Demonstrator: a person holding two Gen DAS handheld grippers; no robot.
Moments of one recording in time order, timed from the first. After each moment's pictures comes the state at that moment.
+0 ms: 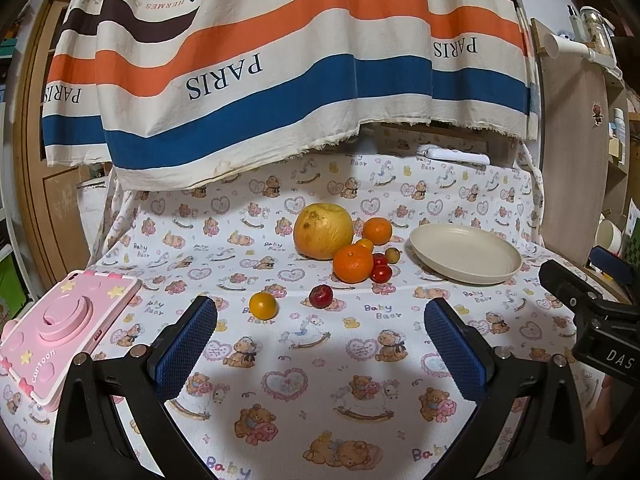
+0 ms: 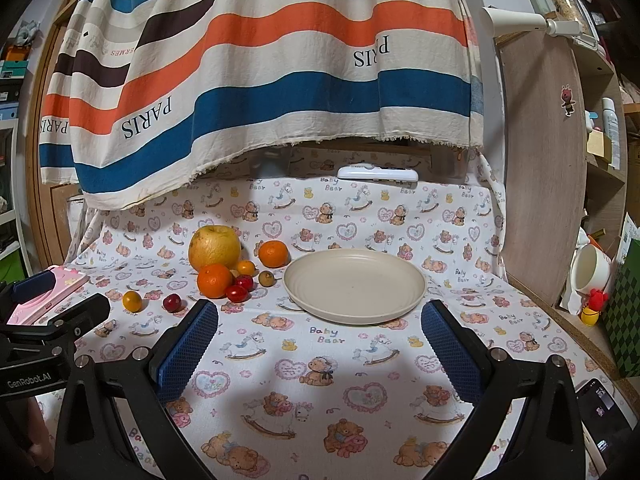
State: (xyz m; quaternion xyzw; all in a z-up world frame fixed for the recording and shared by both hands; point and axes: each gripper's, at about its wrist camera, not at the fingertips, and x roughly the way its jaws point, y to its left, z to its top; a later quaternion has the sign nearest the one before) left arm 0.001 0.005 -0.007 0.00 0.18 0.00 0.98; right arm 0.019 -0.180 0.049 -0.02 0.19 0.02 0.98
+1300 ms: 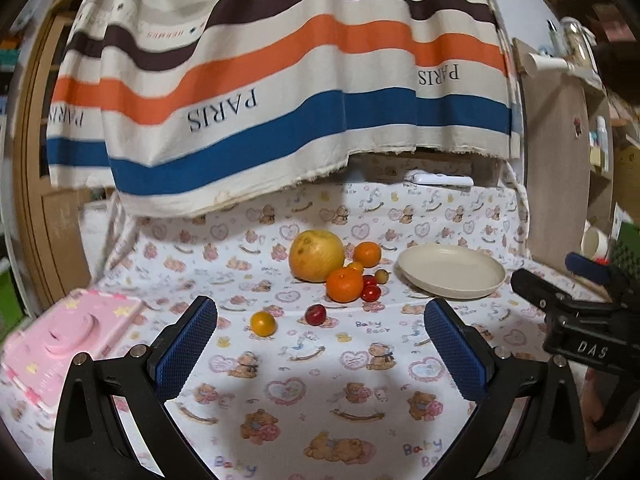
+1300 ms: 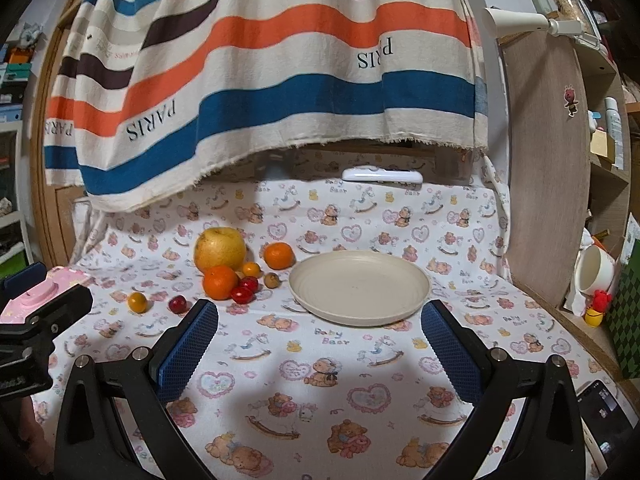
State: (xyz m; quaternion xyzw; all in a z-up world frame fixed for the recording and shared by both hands) left arm -0.023 0.009 0.008 0.02 0.14 -0.01 0.99; right arm 0.014 -0.180 0.051 -0.01 0.18 0.04 0.98
